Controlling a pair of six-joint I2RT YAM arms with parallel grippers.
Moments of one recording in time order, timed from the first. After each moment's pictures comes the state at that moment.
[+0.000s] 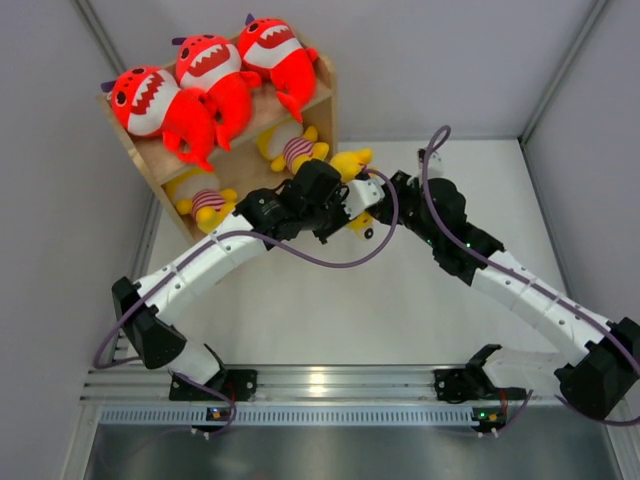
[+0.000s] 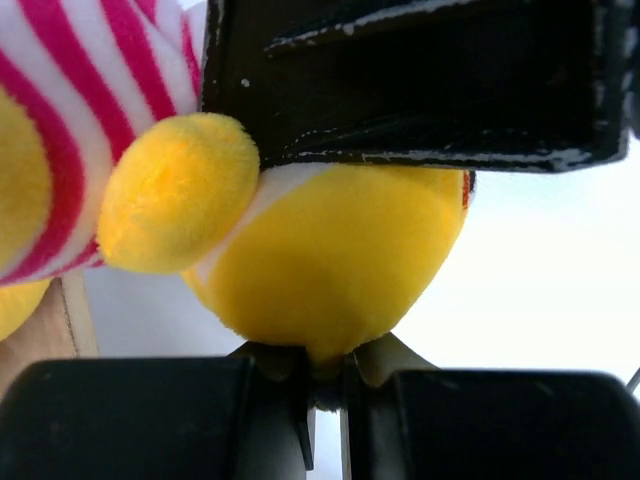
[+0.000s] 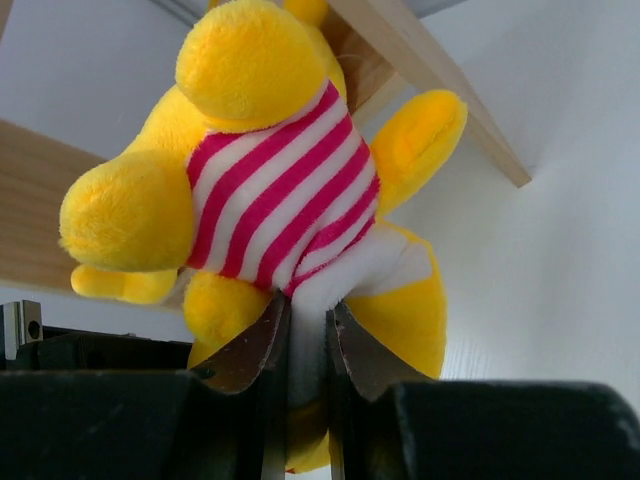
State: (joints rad) left arm -0.84 1.54 1.62 -0.79 0.01 0.37; right arm 0.68 1.15 1.02 -0.06 0.10 0.82
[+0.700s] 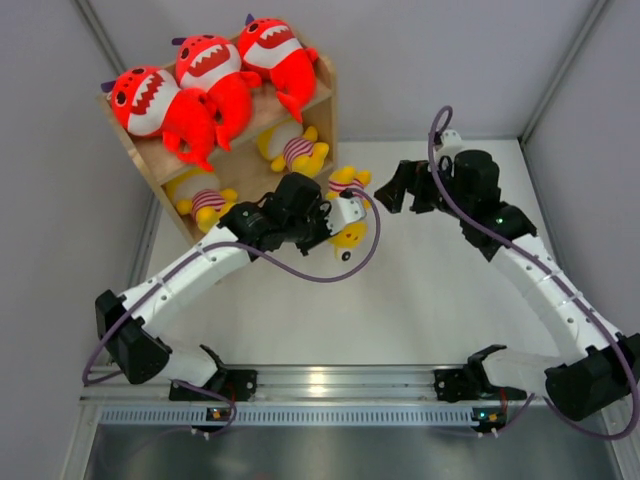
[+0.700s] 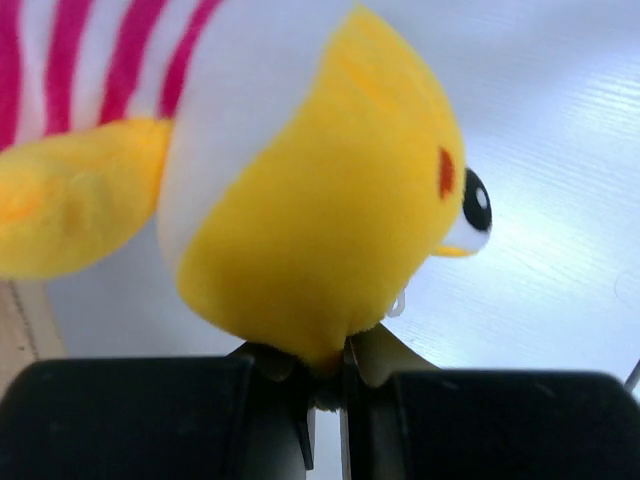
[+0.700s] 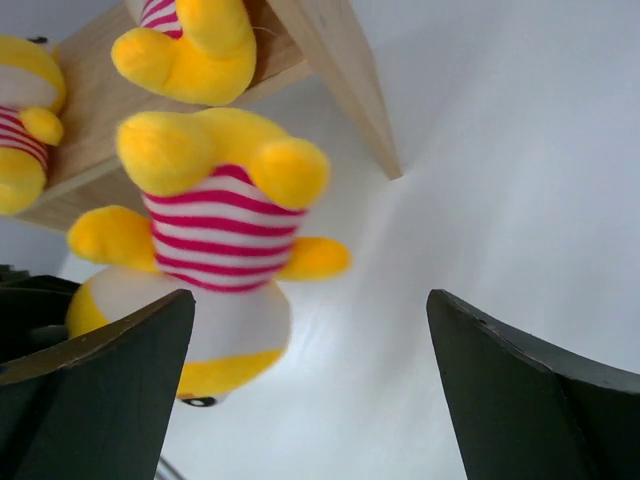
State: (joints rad) left arm -0.78 1.42 1.43 -0.76 0.08 0.47; right arm 0.44 1.18 1.18 -0.34 -0.20 0.41
